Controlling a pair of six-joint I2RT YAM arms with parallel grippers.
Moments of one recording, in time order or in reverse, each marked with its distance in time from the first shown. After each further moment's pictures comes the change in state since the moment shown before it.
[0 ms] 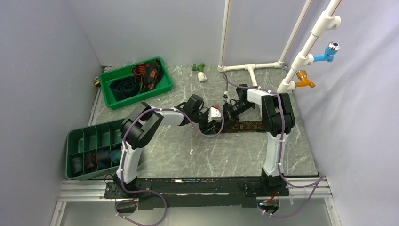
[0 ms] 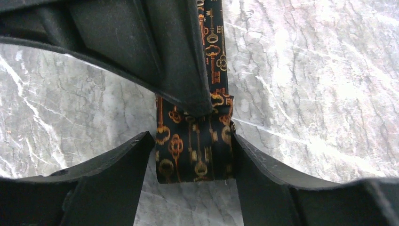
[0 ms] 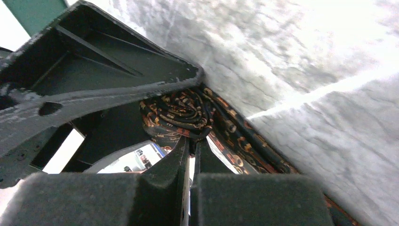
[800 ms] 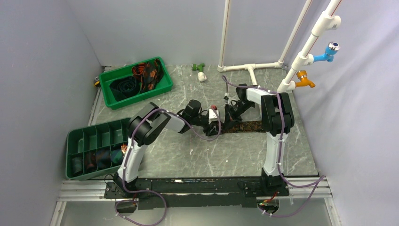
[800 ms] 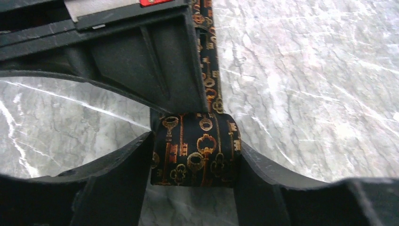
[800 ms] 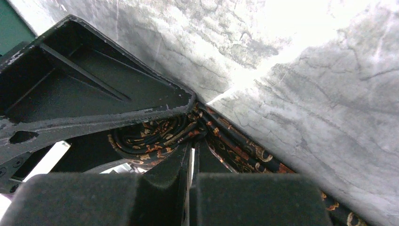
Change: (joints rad) left arm -0.010 0.099 -0.112 0.517 0.120 -0.203; right arm 0.000 0.012 0.030 -0.077 0.162 -0.012
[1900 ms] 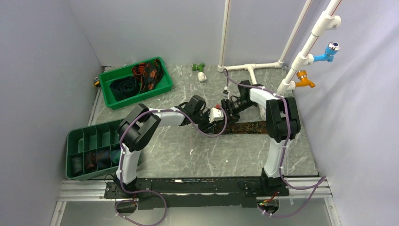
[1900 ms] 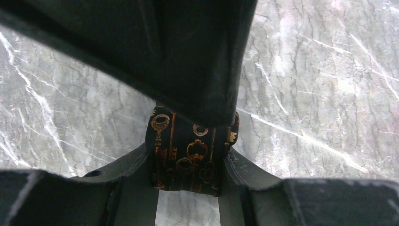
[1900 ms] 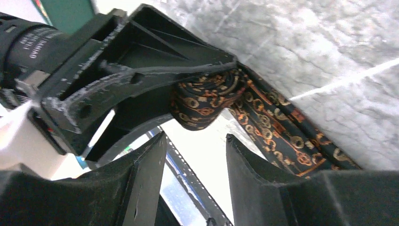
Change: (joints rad) left arm -0.010 -0.146 0.106 -0.634 -0.235 0.180; right arm 0.000 -0.135 -0.050 0.043 -0.180 -0.036
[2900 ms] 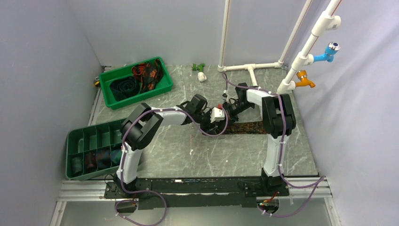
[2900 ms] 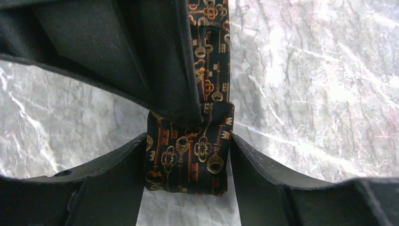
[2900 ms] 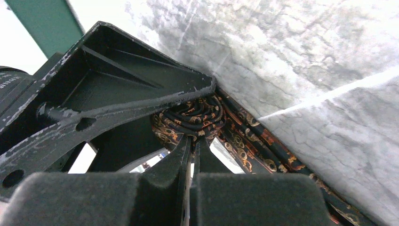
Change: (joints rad) left arm -0.010 0.026 0.046 -0.019 0.044 0.022; right arm 0.013 0.085 0.003 0.060 0.023 0.102
